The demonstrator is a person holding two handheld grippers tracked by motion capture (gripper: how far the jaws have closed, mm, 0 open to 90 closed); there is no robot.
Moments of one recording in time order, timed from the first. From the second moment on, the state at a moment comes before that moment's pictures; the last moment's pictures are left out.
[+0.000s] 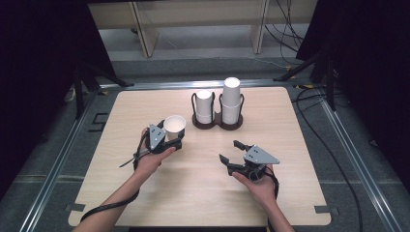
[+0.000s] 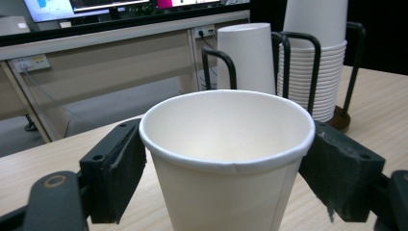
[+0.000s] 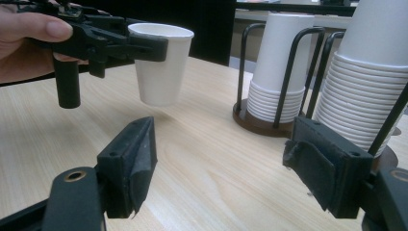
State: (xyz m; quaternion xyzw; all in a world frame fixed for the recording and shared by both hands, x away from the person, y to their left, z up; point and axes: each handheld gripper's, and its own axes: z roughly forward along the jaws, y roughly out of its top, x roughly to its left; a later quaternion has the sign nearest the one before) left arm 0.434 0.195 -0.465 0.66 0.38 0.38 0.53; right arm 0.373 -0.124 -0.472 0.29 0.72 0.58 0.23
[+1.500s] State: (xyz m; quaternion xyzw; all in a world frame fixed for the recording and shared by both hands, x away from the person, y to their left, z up) left arm 0.434 0.188 -0.485 0.66 0.41 0.35 0.53; right arm 0.374 -0.131 -0.476 0.30 0.71 0.59 0.24
